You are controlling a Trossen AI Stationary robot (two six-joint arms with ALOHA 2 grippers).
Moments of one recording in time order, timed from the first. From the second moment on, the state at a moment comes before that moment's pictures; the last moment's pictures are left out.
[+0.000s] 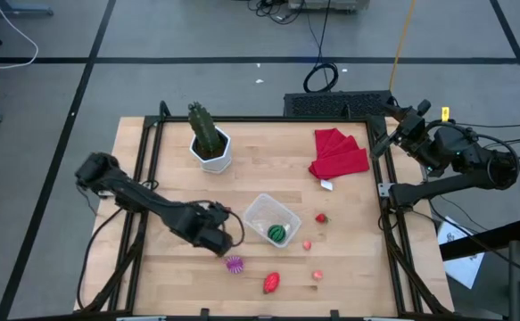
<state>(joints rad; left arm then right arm) -0.46 1.65 1.25 -1.02 -0.22 -1.18 0.09 0.62 1.03 -0.46 0.94 -0.24</state>
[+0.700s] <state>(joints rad) -0.36 1.59 1.05 -0.80 -0.24 -0.78 0.09 0.68 1.03 -0.46 0.94 -0.20</state>
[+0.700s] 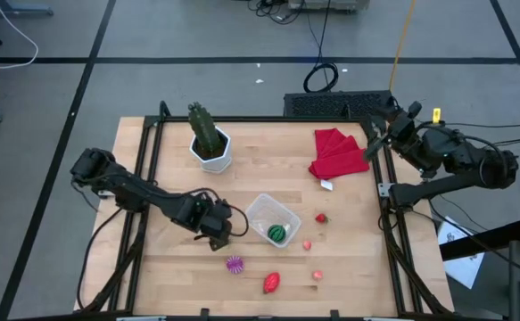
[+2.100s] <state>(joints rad) -0.19 1.61 0.91 -0.58 -0.20 -0.81 0.09 0.71 1.03 -0.46 0.94 -0.22</state>
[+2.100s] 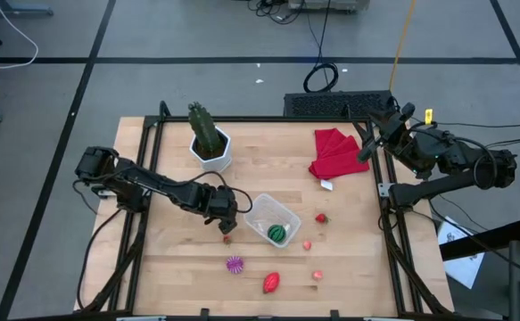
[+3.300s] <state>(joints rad) -0.19 1.66 0.91 -0.57 -0.18 -0.87 0.09 0.71 1.03 -0.46 0.94 -0.22</state>
